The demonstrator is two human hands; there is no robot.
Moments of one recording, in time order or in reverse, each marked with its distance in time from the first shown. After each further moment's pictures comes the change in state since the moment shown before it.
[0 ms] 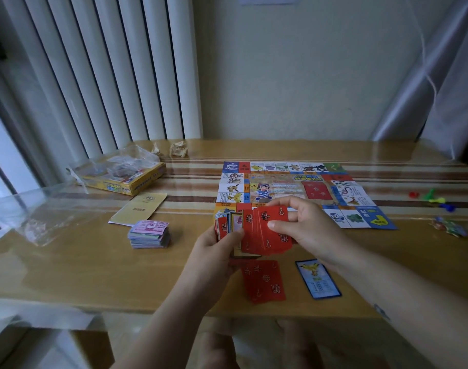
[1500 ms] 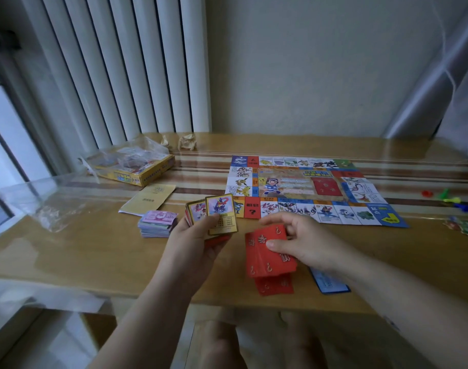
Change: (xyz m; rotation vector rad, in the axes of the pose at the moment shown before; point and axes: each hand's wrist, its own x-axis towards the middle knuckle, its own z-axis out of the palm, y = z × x) left_hand 0.008 0.015 -0.026 -0.273 0.239 0.039; right_hand -0.008 0.009 0.015 -0.093 -0.222 0.120
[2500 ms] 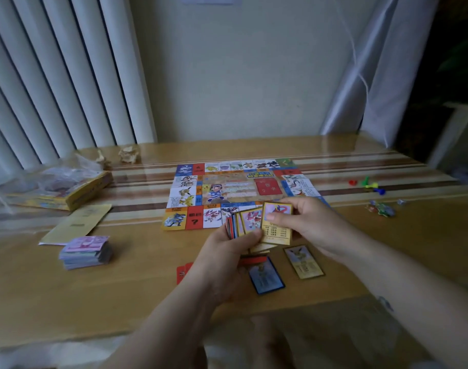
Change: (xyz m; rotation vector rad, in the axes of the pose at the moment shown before) left_hand -0.018 -0.065 0.094 0.236 -0.360 -0.304; right_hand -0.029 0.031 -0.086 0.090 0.332 -0.044
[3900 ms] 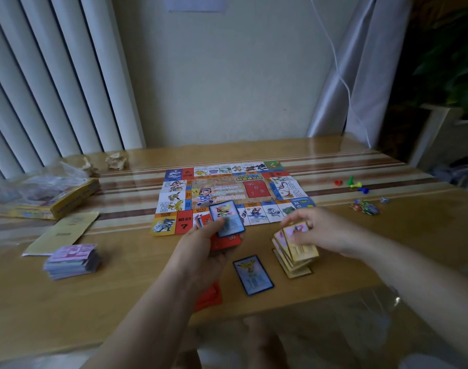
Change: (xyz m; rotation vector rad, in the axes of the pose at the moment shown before) left_hand 0.013 0.013 -0.008 -0.272 0.208 -0.063; right_hand -0.011 0.015 -0.039 -0.371 -0.063 0.144
